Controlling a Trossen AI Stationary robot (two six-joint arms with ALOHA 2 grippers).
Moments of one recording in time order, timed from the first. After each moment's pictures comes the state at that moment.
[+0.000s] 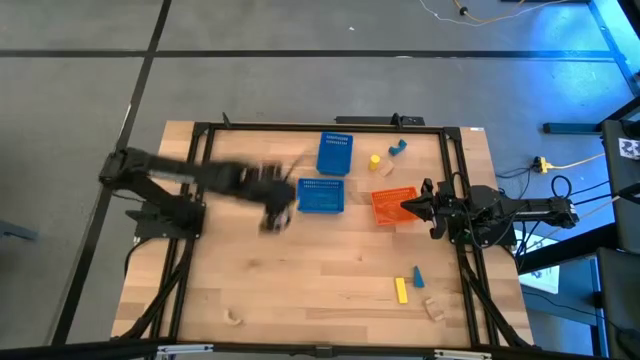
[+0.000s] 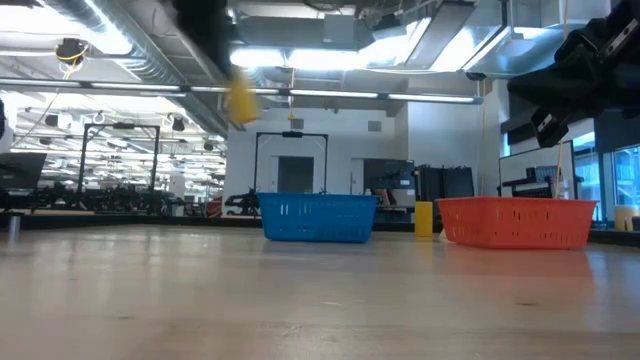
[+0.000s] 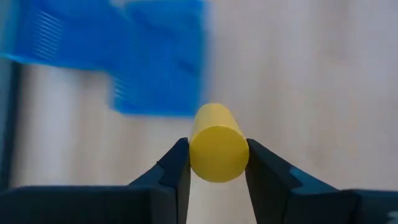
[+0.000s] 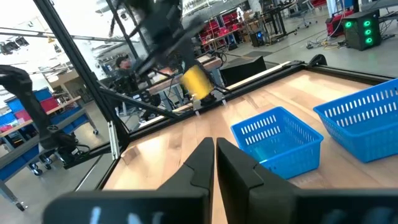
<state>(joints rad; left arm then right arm) -0.09 1.42 1.29 -0.89 -0.26 -0.03 0.05 0.01 0.01 0.04 0.09 0.41</state>
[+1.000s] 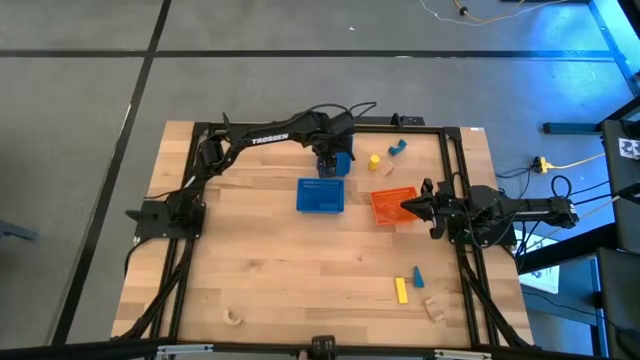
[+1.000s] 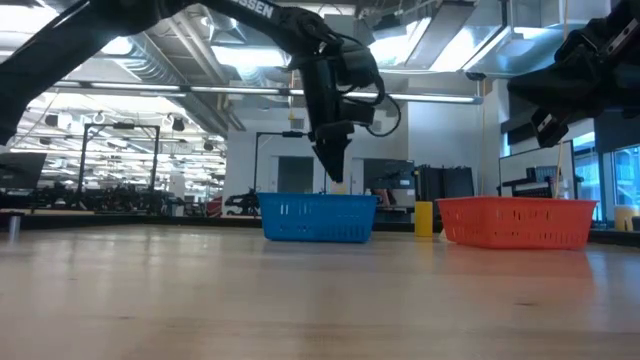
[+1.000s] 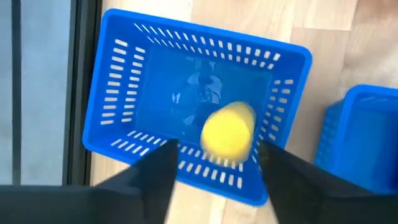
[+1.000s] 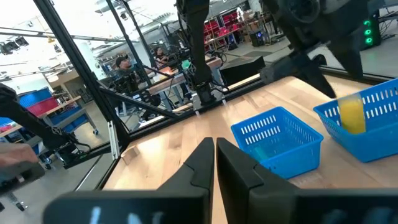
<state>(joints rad) 0.39 2.21 2.01 -0.95 -0.13 0.29 0.05 0.01 0.01 0.04 0.09 0.41</state>
